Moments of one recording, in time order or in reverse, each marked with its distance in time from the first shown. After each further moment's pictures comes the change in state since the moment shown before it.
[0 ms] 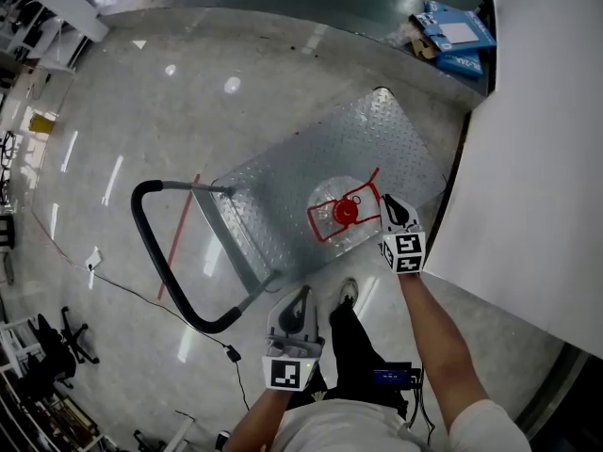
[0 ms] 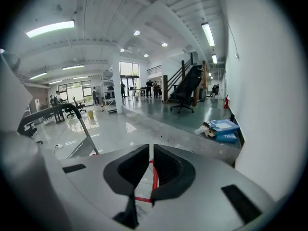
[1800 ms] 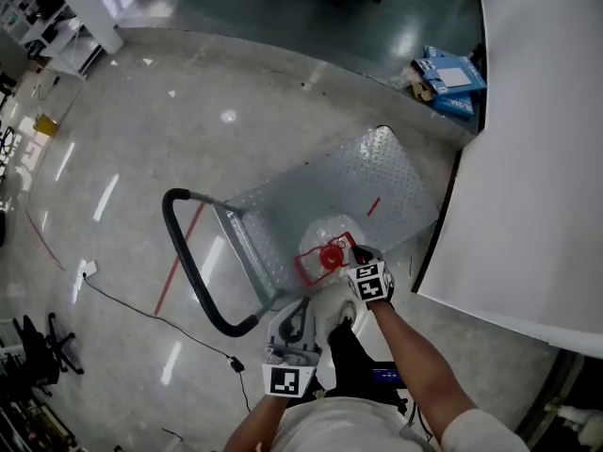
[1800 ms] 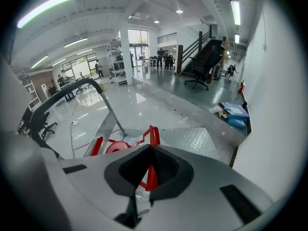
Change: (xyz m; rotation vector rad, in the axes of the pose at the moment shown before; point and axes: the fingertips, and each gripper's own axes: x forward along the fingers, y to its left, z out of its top) left arm -0.064 0.043 0.061 0.026 -0.084 -0.010; right arm -0.030 0.156 -0.026 -0.093 0.381 0.092
